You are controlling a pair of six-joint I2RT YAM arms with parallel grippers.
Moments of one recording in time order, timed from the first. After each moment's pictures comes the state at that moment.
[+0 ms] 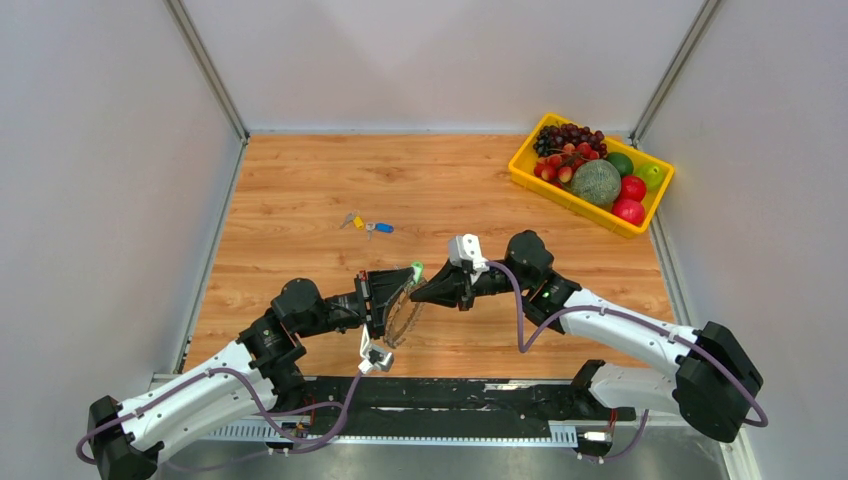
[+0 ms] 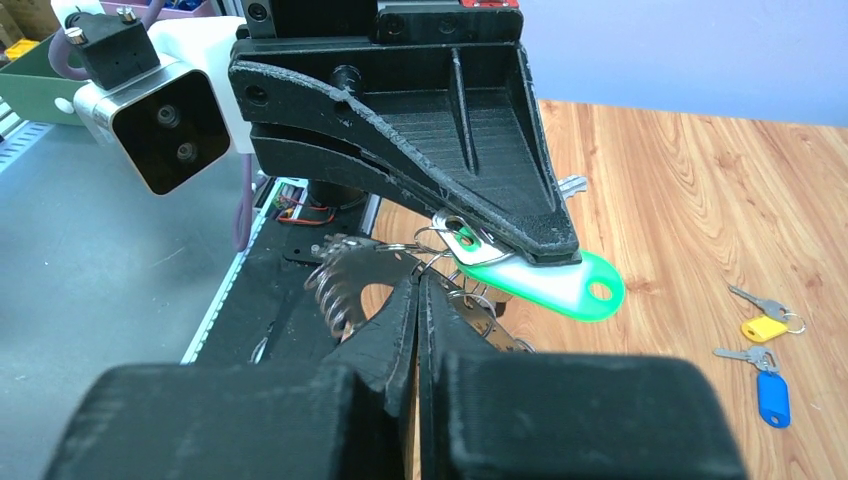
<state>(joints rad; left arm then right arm) -0.90 0.57 0.41 0.16 0.42 1.56 0.84 1.16 0.65 0.54 -0.87 -0.02</state>
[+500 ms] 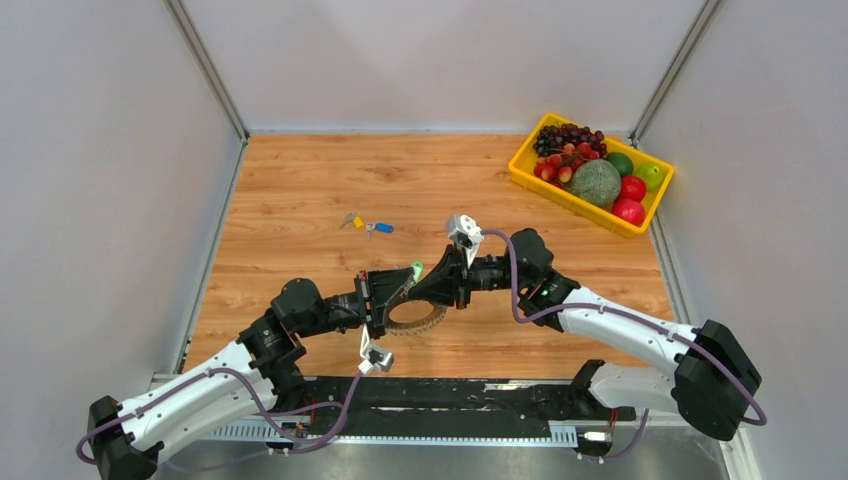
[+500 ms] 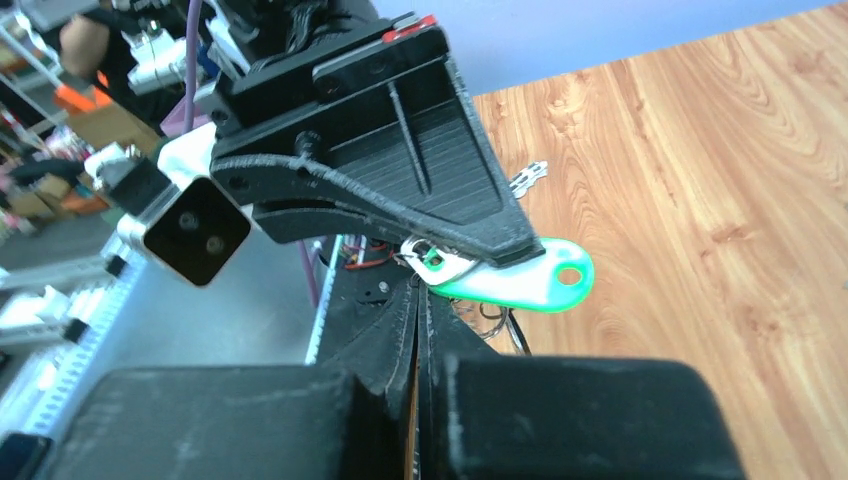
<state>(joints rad) -0.90 0.57 0.41 0.16 0.42 1.57 0.84 1.16 0.67 0.55 -0.80 0.30</state>
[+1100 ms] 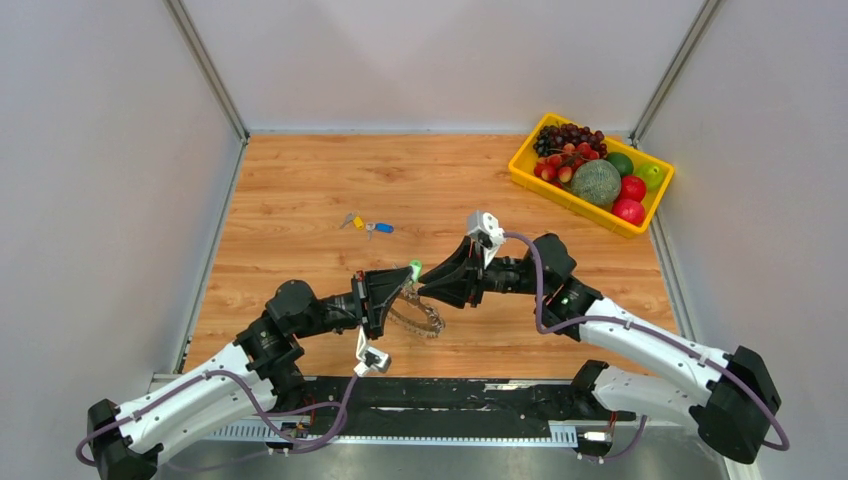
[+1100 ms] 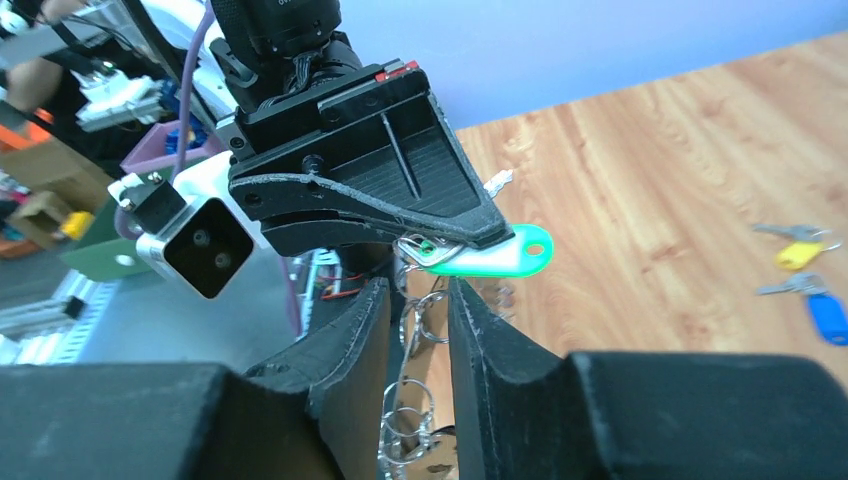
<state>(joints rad) -0.90 0.55 0.41 0.18 0.43 1.57 0.84 1.04 0.66 0.49 -0.68 0.36</state>
